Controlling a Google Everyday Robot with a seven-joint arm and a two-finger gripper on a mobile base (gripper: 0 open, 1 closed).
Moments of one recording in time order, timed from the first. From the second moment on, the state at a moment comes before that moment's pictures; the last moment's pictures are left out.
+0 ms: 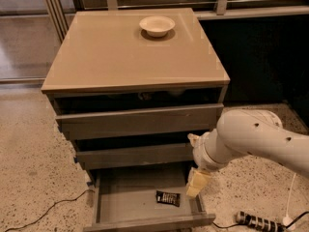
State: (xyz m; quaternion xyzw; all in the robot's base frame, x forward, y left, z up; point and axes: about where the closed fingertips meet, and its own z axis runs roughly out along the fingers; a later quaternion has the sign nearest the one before) arm 0.458 -0.111 0.649 -0.64 0.74 0.07 0.20
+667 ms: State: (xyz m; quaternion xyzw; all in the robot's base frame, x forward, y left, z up) arm 0.466 -0.104 0.592 -0.66 0.73 0.07 0.18
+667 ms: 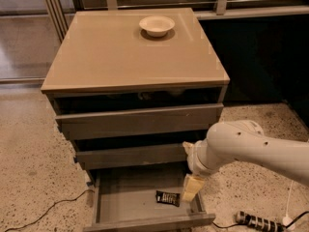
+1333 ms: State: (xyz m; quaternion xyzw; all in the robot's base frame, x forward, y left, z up) arm 0.467 -0.108 0.524 -0.65 0.73 0.09 0.17
